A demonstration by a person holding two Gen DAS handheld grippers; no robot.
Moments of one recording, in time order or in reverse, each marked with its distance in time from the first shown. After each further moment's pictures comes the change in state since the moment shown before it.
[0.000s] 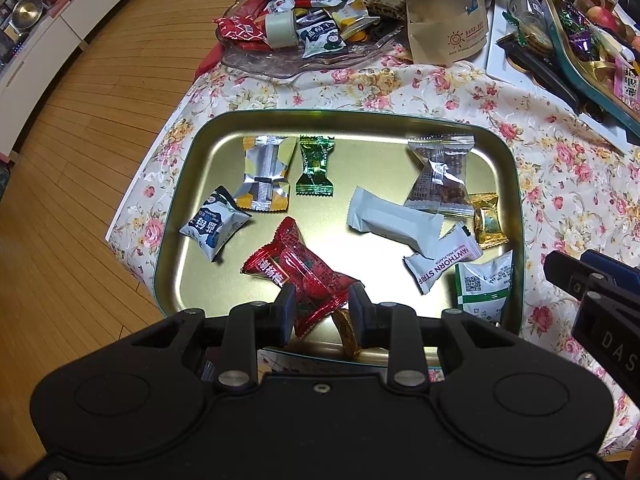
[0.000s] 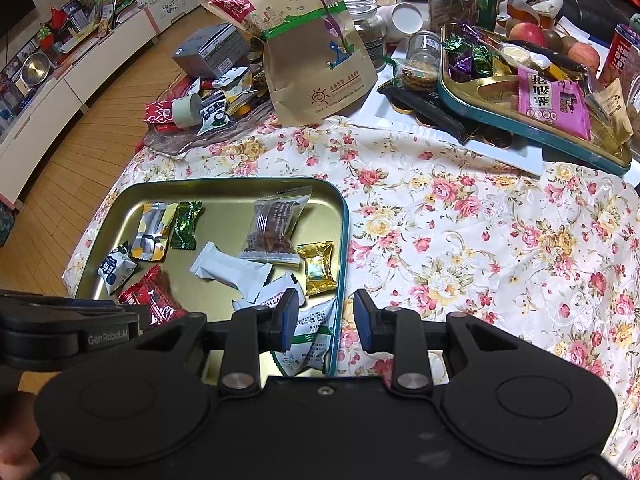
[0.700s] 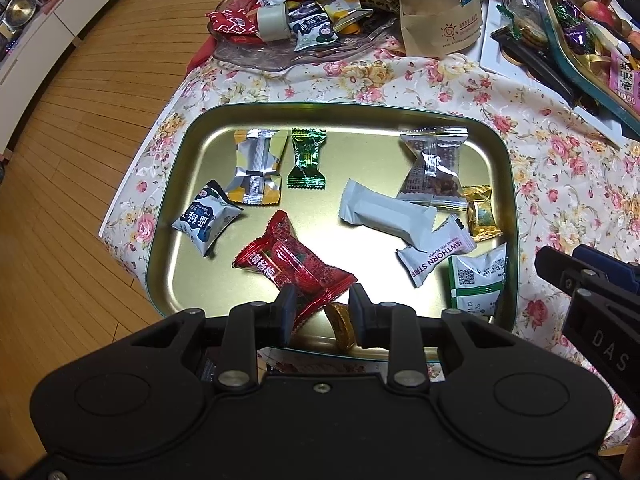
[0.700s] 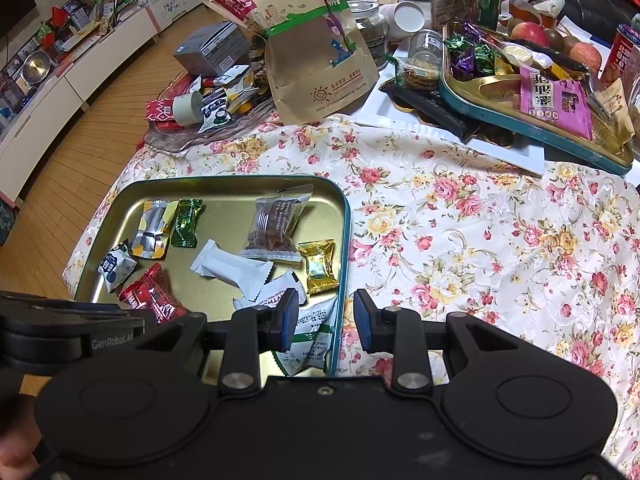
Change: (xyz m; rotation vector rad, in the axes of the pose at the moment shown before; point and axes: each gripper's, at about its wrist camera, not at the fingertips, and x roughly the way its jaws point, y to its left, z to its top) left arm 0.002 -0.003 0.000 0.006 0.019 -0.011; right arm 0.000 0.001 0.000 -0.003 0.004 0.002
